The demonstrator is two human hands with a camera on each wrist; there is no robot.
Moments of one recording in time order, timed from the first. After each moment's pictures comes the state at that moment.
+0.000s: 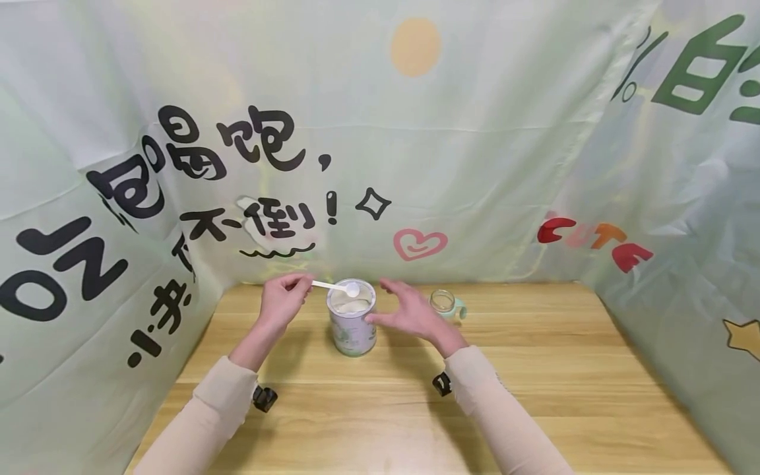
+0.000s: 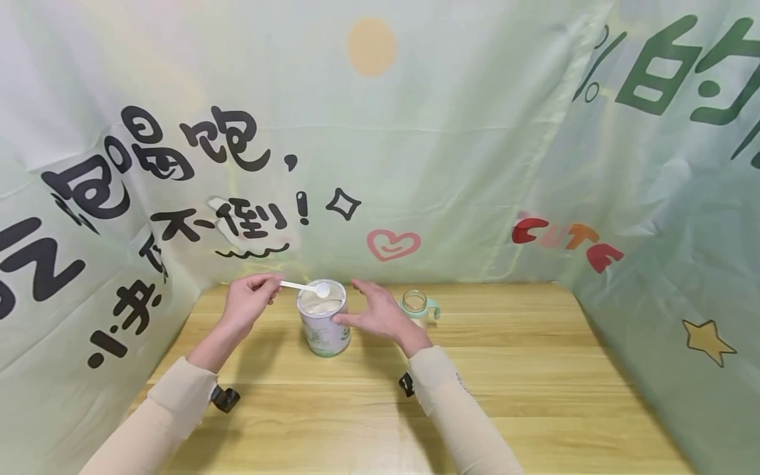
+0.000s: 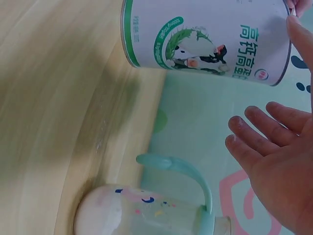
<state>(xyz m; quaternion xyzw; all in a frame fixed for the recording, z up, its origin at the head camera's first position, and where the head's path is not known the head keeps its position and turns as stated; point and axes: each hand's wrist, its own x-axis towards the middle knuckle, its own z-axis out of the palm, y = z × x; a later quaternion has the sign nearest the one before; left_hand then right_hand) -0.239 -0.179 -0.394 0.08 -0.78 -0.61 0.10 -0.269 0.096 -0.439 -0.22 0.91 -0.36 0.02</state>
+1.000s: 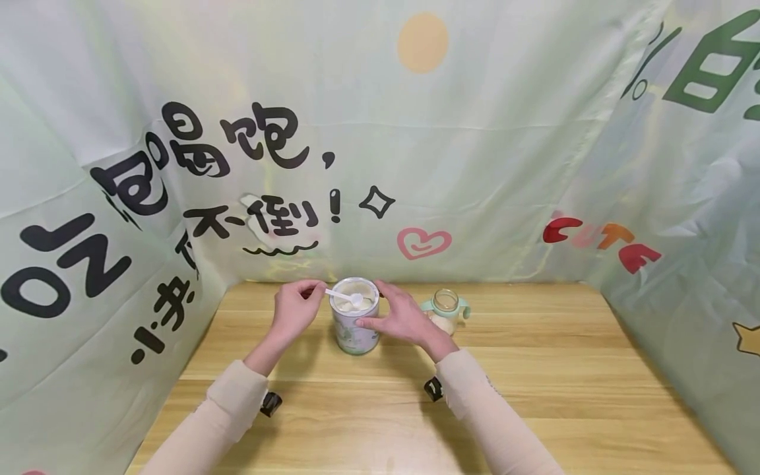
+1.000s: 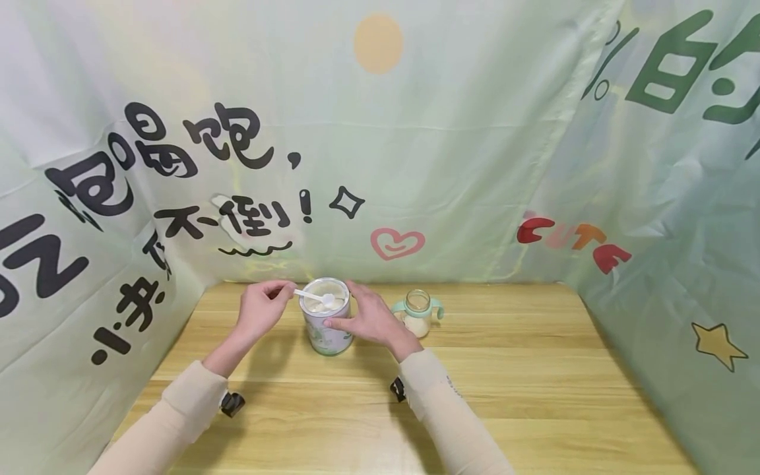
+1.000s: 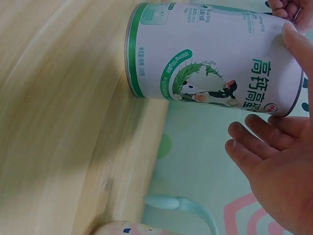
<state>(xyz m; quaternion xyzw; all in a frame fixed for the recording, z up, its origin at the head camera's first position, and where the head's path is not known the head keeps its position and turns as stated) -0.234 -0.166 -0.412 0.03 -0.86 -0.48 0.17 -0.267 0.074 -0.448 -0.26 0.89 -0.37 0.00</state>
